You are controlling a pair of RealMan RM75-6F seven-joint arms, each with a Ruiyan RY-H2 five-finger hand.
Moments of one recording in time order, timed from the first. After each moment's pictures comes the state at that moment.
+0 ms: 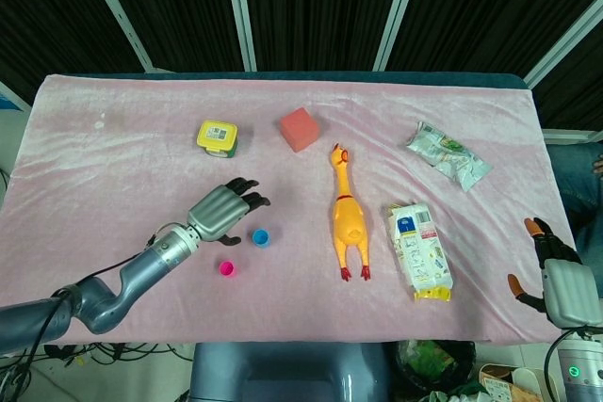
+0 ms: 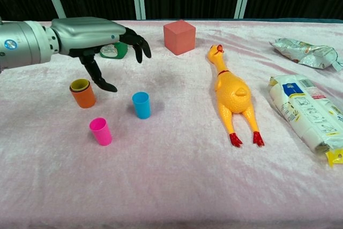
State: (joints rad) left arm -0.89 -1.46 -0.10 -1.42 1.41 0.80 0.14; right arm 0.07 -1.12 0.10 -1.69 -1.38 1.44 -0.05
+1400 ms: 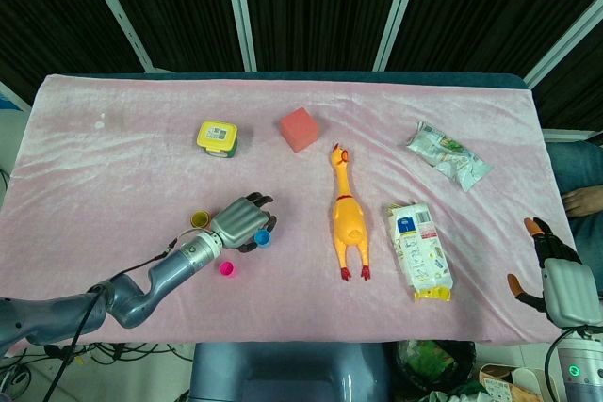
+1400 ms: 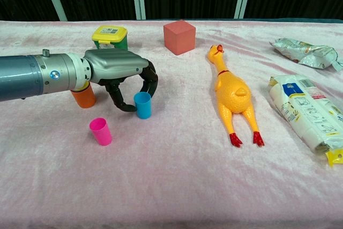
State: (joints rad) left arm -0.95 -1.62 -0.07 -1.26 1.39 0.73 0.14; right arm 0.07 -1.12 0.10 -1.69 -1.38 1.43 -0.05
